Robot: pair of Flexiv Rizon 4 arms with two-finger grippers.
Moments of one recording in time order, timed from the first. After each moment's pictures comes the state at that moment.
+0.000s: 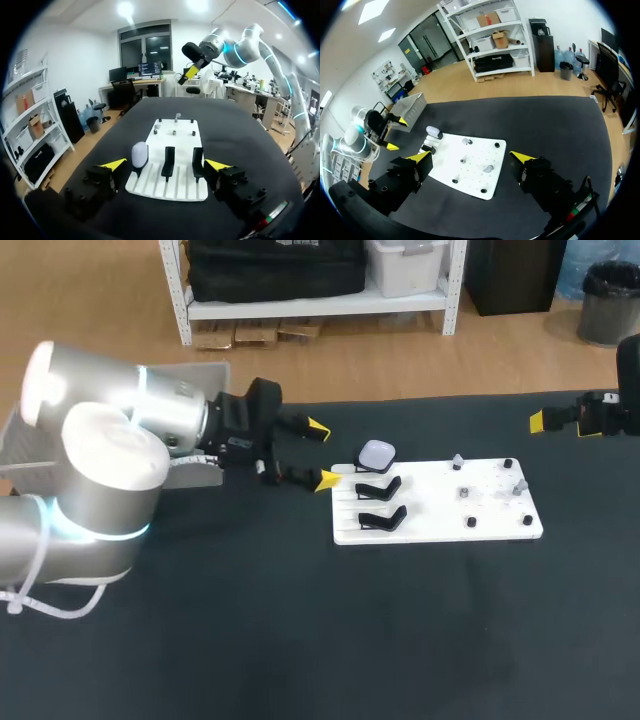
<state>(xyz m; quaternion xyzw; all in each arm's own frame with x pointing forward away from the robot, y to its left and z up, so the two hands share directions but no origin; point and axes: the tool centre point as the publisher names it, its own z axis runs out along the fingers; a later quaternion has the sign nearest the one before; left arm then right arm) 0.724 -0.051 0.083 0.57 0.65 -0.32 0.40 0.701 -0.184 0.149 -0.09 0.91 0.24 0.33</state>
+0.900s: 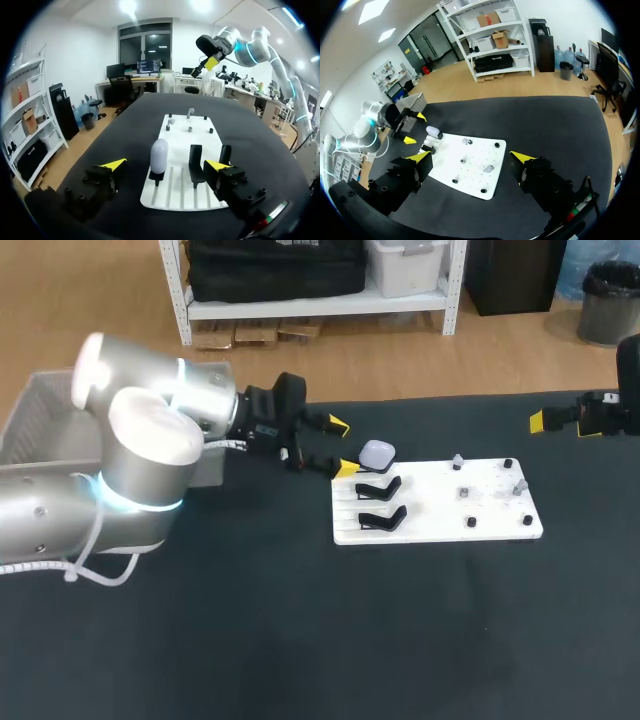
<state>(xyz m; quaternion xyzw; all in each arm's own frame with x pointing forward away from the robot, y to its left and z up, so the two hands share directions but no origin) 0.778 -0.077 0.047 0.57 0.65 -0.34 0.38 0.701 -0.184 0.149 -0.09 0.91 0.24 0.33</state>
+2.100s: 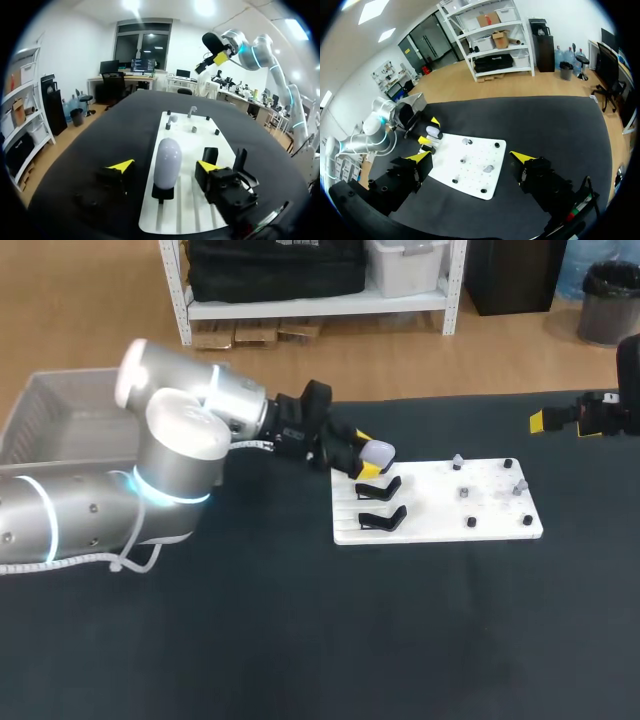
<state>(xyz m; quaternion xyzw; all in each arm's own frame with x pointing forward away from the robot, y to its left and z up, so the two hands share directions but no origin) 0.789 -0.116 0.017 0.56 0.64 -0.39 0.34 0.701 -0.184 0.149 -0.09 0.91 0.24 0.33</state>
